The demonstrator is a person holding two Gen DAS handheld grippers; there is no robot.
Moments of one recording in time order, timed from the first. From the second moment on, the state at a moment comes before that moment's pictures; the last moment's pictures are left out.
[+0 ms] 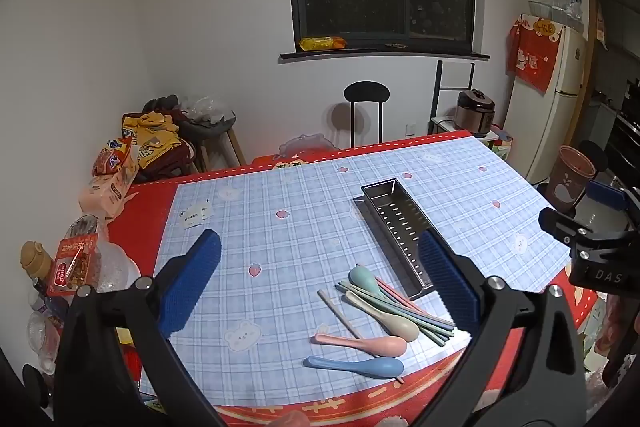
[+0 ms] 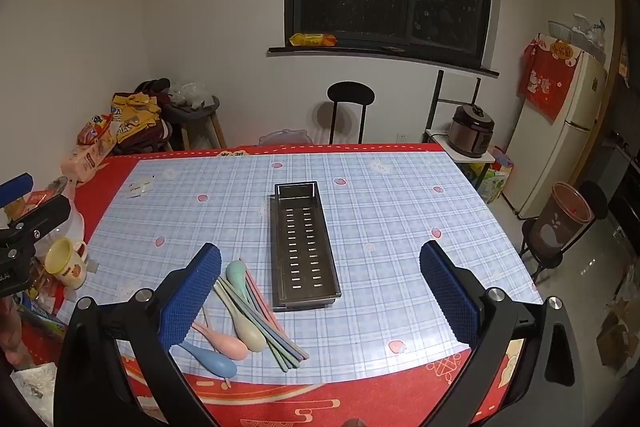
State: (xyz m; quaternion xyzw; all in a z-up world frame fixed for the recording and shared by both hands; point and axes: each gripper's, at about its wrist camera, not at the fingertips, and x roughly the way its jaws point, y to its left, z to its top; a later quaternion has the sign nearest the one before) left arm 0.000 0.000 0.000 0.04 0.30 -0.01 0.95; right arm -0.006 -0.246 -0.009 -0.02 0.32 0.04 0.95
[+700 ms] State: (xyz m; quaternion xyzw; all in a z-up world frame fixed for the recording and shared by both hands) left arm 0.006 0.000 -0.001 0.04 0.30 -0.01 0.95; right arm 0.000 -0.250 -0.015 -0.01 0.32 0.03 0.95
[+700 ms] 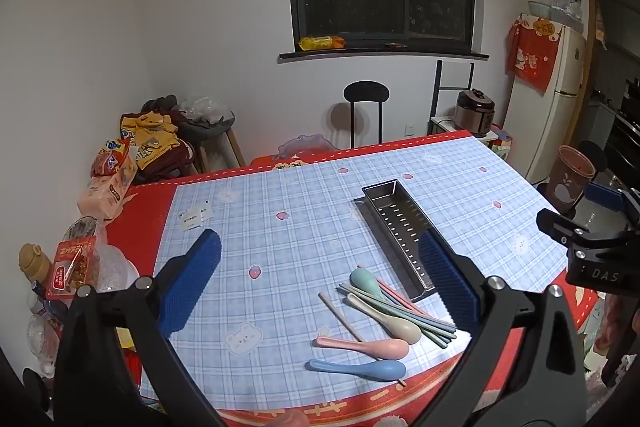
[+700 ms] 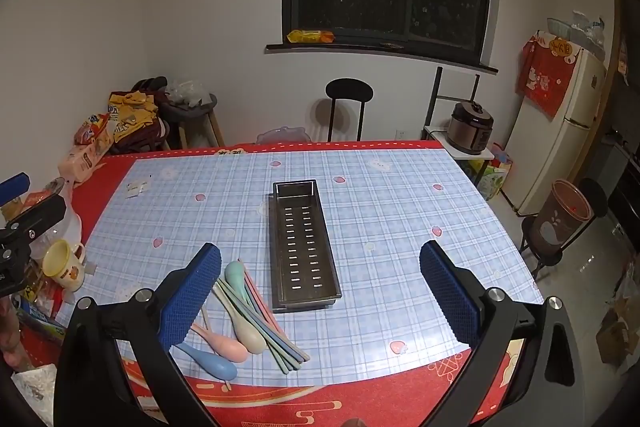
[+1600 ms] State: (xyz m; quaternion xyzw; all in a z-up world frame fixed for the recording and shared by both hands) left arm 0.021 0.003 -0.002 0.04 0.30 -0.02 0.95; right arm 0.012 -0.242 -0.015 -0.01 0.33 0.03 0.94
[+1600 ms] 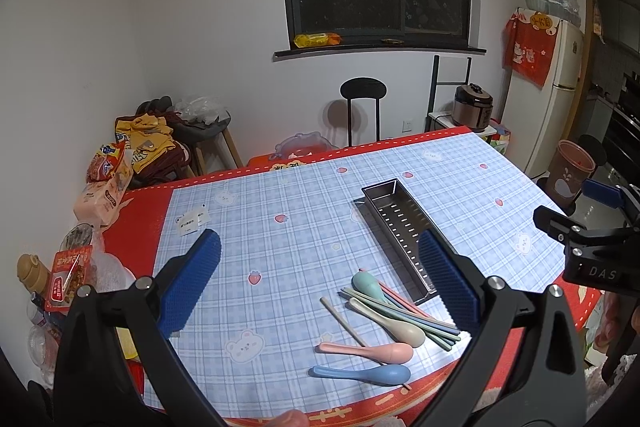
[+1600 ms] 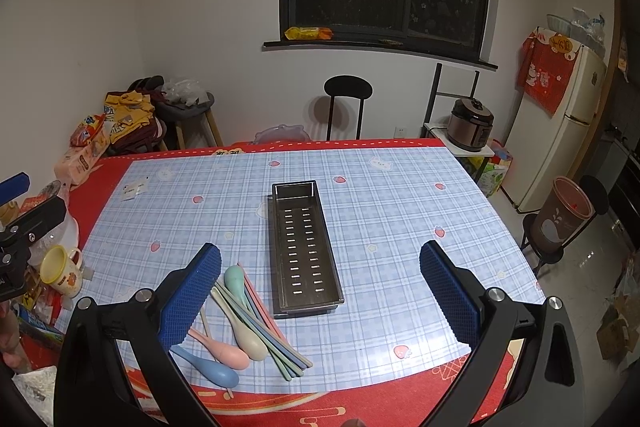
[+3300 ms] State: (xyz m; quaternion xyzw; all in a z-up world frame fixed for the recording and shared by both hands) left arm 0.000 0.027 -0.020 -0.03 0.33 -0.07 0.94; right arm 0.003 -0.254 -0.031 0.04 0.35 0.10 0.93
